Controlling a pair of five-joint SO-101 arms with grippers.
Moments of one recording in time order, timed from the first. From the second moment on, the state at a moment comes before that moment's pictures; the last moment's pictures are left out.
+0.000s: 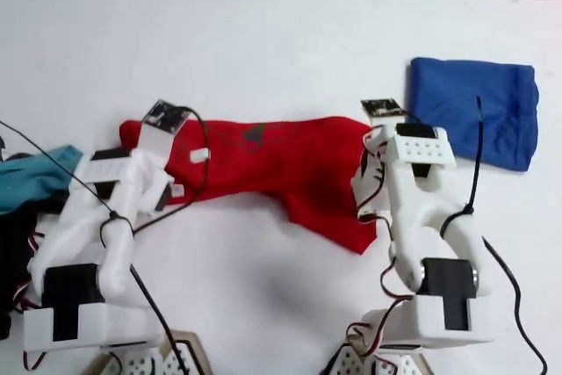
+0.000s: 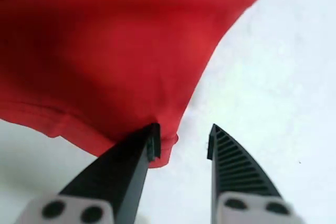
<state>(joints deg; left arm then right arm) -14.2 -3.9 44.8 49.7 -26.2 -0.8 -0.1 29.9 74.3 12.2</state>
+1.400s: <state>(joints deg) -14.2 -3.9 44.8 49.7 -26.2 -23.1 -18.0 43.4 82.0 22.0</state>
